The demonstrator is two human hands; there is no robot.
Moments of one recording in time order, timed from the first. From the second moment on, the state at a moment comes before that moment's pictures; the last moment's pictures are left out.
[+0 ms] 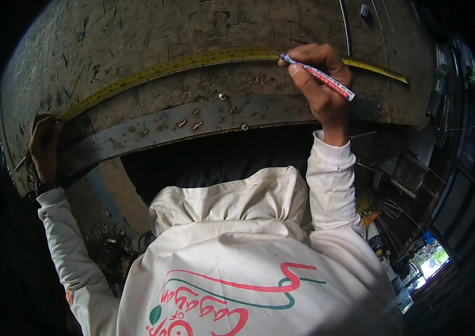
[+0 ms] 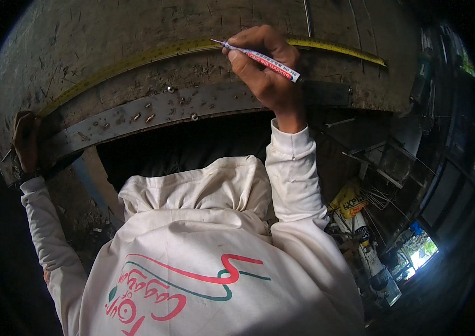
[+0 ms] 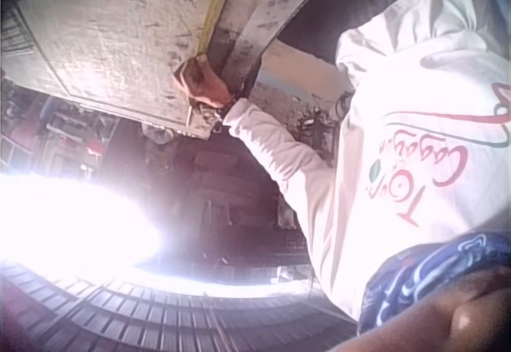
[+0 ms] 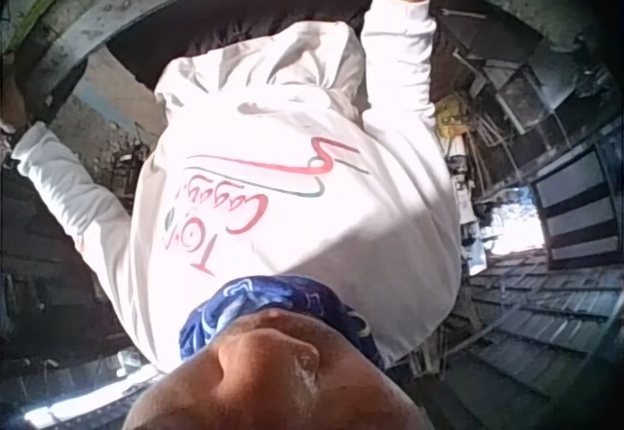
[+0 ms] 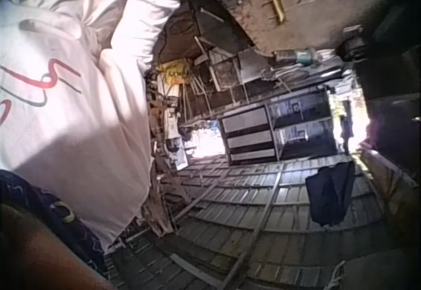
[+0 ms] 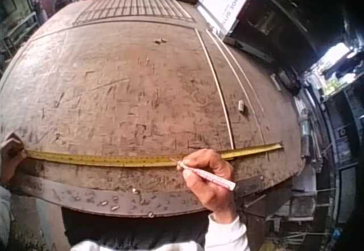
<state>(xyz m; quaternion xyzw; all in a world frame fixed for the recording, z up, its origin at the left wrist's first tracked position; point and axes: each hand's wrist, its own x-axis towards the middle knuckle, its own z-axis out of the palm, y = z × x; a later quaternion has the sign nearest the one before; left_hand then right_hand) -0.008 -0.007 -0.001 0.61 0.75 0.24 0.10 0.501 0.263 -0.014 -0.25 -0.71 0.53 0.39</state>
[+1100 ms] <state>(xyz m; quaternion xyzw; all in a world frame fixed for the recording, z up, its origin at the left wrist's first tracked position) -0.009 -0.008 0.000 0.61 0.74 0.25 0.10 0.500 0.266 -0.024 -0.23 -0.75 0.50 0.38</state>
